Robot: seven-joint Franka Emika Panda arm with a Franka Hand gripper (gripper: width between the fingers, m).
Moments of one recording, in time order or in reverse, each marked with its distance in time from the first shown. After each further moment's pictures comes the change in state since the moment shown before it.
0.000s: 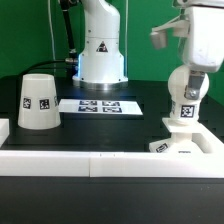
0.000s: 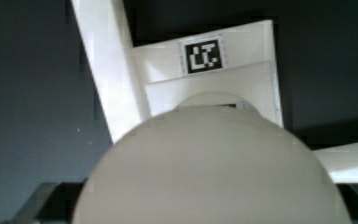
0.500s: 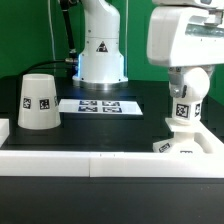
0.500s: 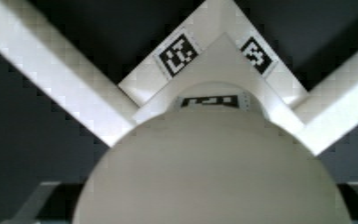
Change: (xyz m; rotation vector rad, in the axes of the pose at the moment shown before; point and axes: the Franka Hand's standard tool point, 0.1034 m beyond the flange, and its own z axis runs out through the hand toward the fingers) arm 0.006 -0.005 0.000 -0.003 0.017 0.499
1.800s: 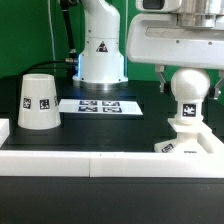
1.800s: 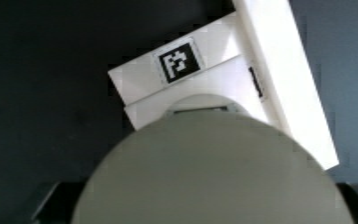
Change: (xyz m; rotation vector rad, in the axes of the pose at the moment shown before) arm -0.006 -0.006 0.003 0.065 -0.061 1.138
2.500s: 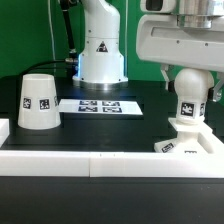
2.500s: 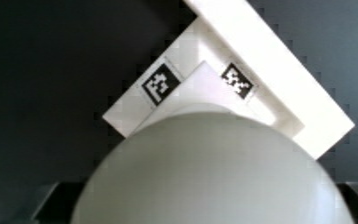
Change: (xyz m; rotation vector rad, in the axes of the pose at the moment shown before) arm -0.005 -0.005 0.002 0.016 -0.034 0.487
